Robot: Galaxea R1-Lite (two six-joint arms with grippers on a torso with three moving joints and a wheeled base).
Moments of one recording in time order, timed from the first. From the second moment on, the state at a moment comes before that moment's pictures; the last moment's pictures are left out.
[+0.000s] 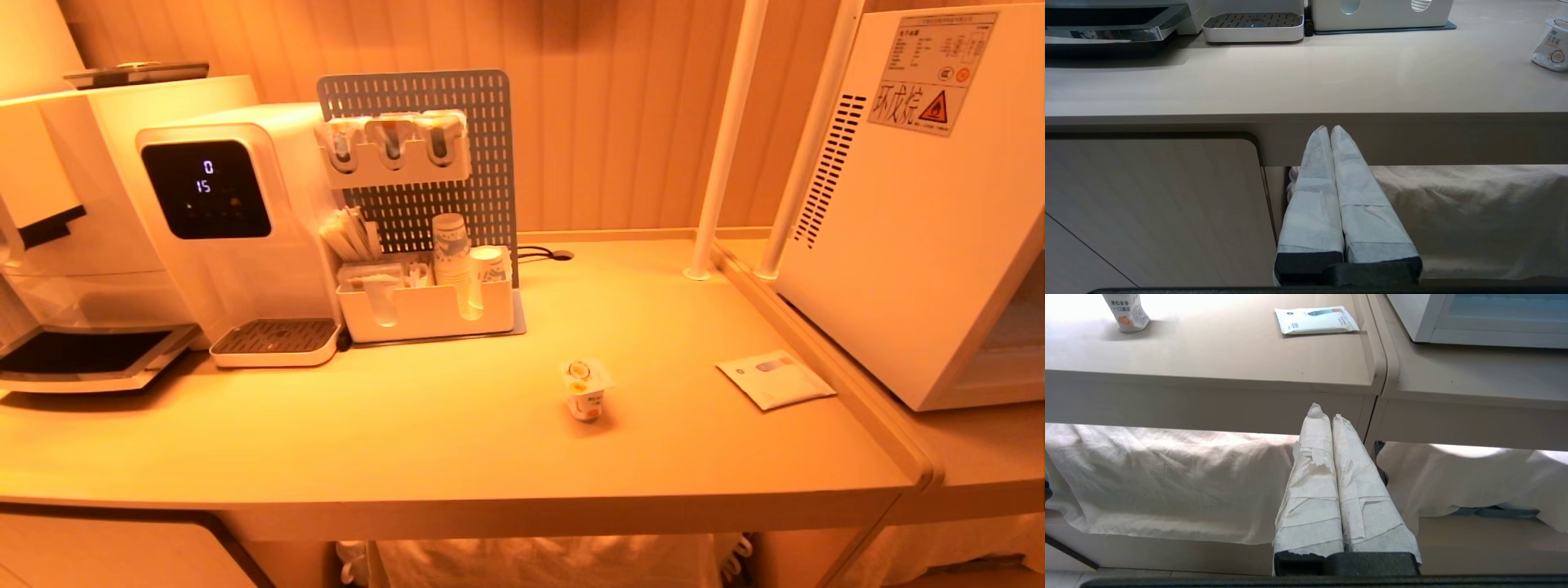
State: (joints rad) left arm 0.00 0.00 0.00 0.00 0.00 -0.01; right arm -0.01 0.02 -0.07 0.15 0.04 -0.09
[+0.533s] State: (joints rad) left arm 0.00 0.00 0.00 0.00 0.00 -0.01; right arm -0.01 0.00 -0.07 0.15 0.03 -0.09
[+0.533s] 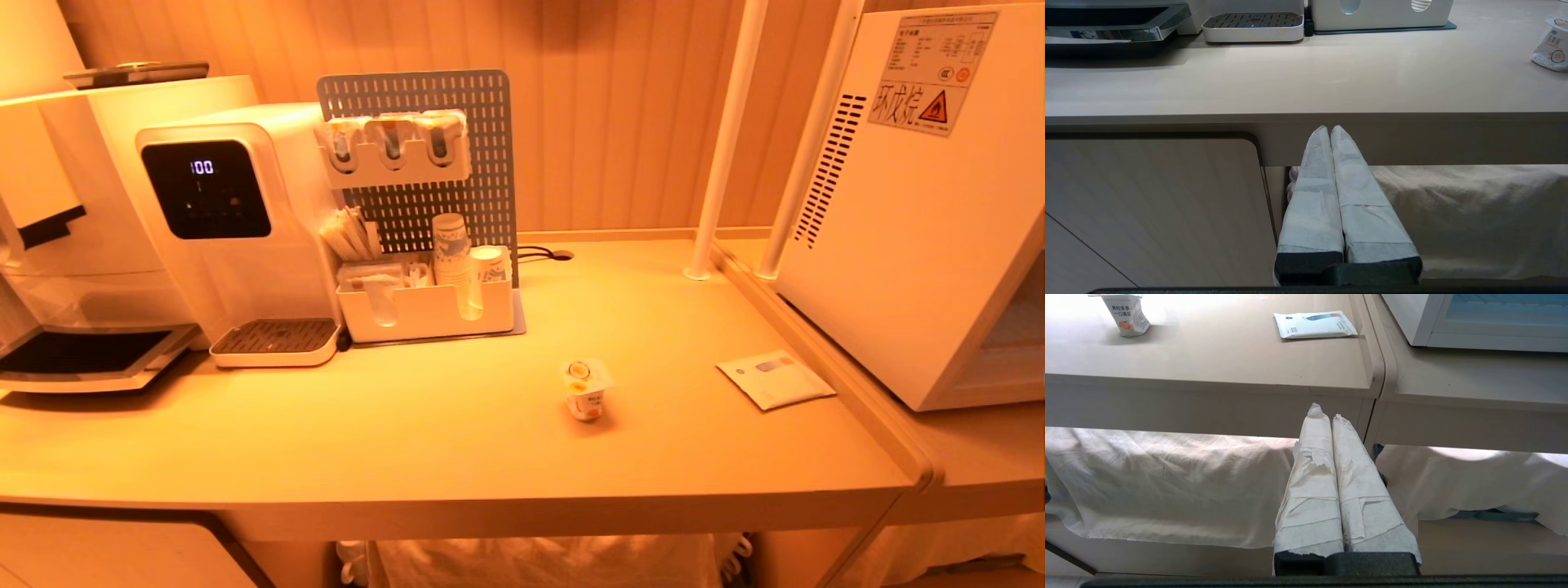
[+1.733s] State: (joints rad) left arm 0.00 0.00 0.00 0.00 0.00 0.00; right arm -0.01 0.00 -0.07 0.15 0.04 -0.09
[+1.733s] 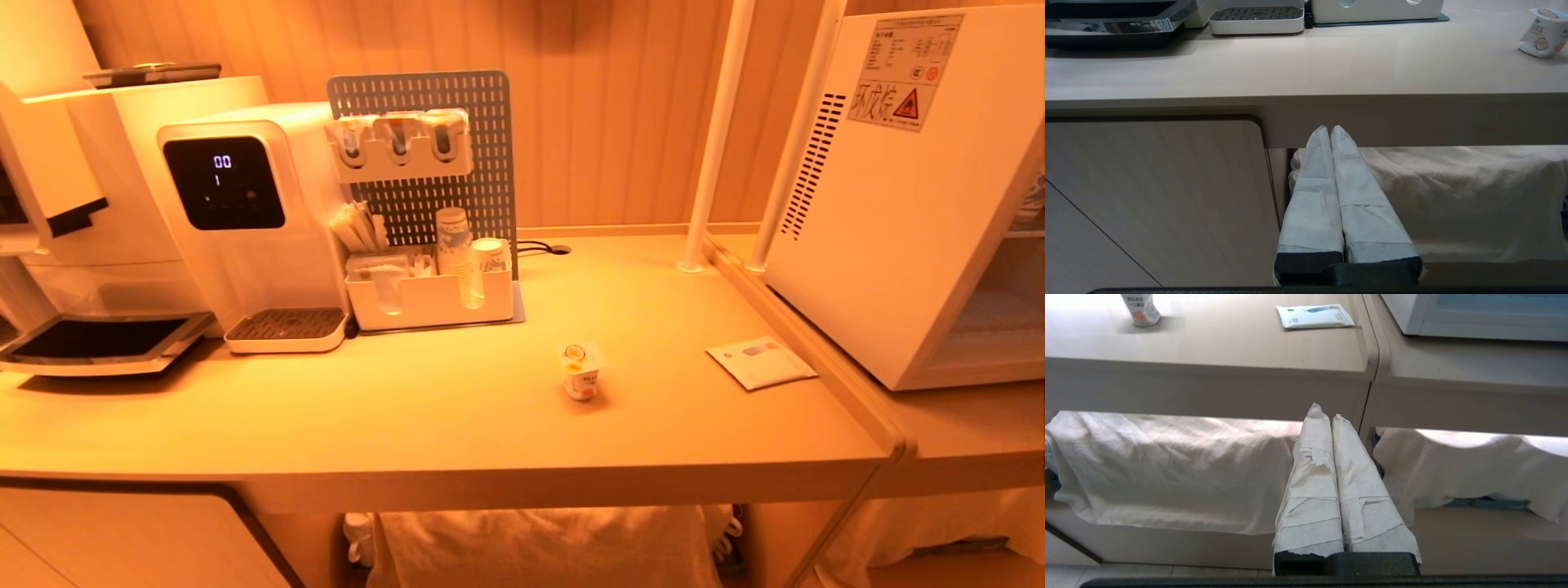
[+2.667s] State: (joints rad) left arm 0.00 0.00 0.00 0.00 0.00 0.01; right arm -0.01 0.00 -0.07 0.15 0.04 -0.09
